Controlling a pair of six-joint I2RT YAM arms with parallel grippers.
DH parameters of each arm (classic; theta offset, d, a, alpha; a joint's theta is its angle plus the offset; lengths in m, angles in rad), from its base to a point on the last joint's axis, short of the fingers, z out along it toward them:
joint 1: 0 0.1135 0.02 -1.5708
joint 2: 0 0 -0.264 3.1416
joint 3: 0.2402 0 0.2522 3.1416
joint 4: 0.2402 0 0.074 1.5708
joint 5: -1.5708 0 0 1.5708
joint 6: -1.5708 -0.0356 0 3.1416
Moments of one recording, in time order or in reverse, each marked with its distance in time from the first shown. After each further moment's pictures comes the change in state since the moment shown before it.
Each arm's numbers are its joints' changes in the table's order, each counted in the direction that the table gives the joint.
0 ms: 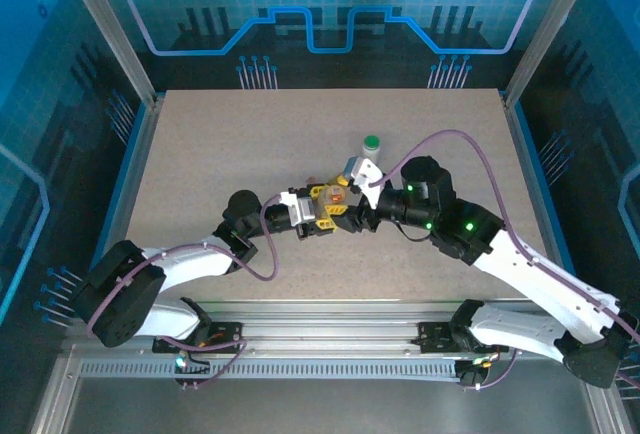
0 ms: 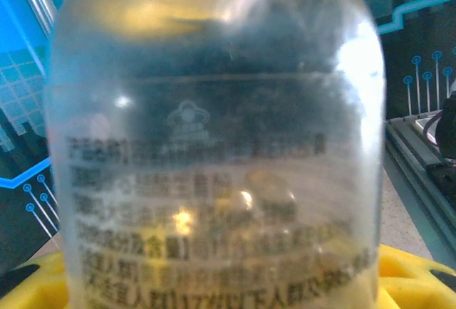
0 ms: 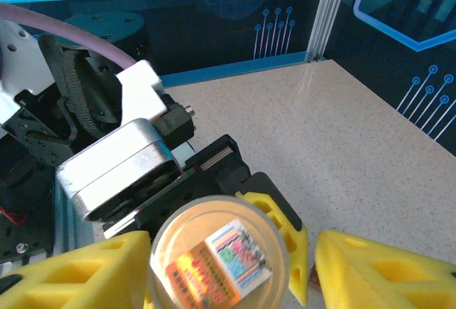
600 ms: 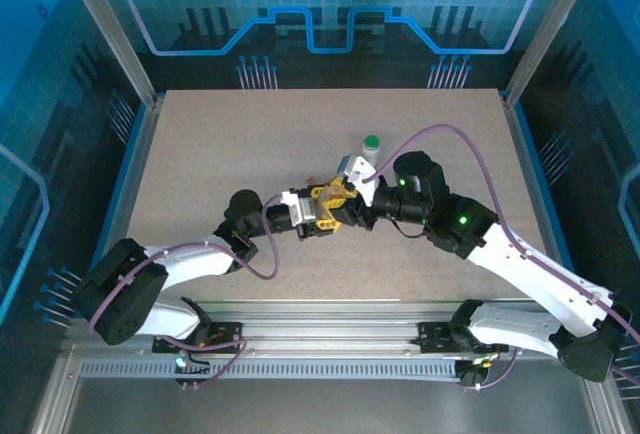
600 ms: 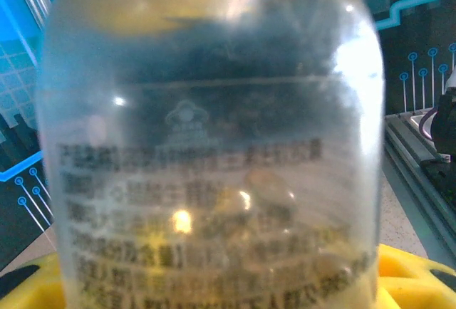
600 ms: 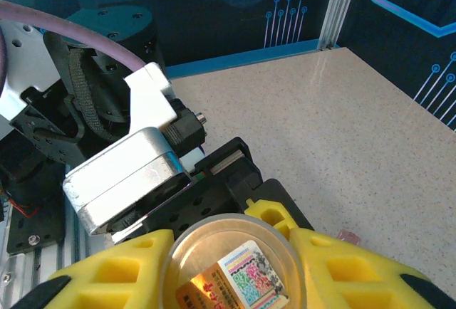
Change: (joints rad) left arm 0.002 0.015 0.000 0.006 -0.006 0.004; right arm -0.006 0.044 0.034 0.034 0.027 -0.010
